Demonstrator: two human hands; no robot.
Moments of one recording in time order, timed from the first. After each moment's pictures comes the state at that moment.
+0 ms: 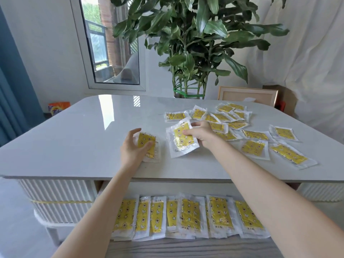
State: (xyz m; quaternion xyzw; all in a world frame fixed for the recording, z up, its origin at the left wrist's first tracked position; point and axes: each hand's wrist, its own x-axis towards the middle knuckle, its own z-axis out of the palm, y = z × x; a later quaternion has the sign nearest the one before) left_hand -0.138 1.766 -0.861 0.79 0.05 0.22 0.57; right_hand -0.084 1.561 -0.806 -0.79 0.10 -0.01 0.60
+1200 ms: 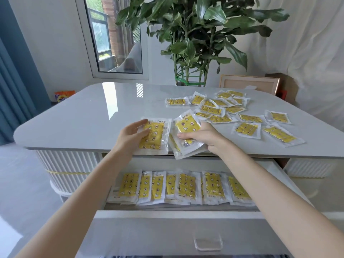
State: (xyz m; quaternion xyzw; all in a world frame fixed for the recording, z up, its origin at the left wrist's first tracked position) left_hand -0.219 1.770 -0.835 0.69 0.04 0.05 0.72; right_hand -0.197 1.551 -0.812 -0.81 0.00 0.05 0.59
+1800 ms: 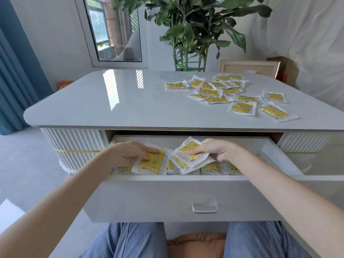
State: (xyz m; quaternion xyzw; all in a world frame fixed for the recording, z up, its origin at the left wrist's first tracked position) left_hand -0.264 1.784 -0.882 0.69 0.07 -0.36 0.62; right_hand -0.258 1.517 -0.875 -0.75 0.07 0.33 0.57
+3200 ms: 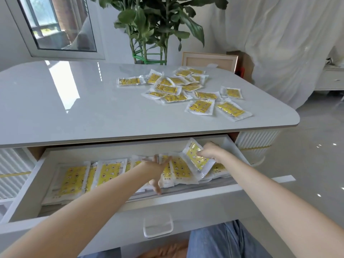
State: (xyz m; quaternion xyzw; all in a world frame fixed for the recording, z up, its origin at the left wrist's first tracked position) left_hand -0.223 1.580 -0.931 0.91 -0.25 -0.31 -0.12; right_hand -0.216 1.382 -0.914 -0.93 0.23 0.15 0.26
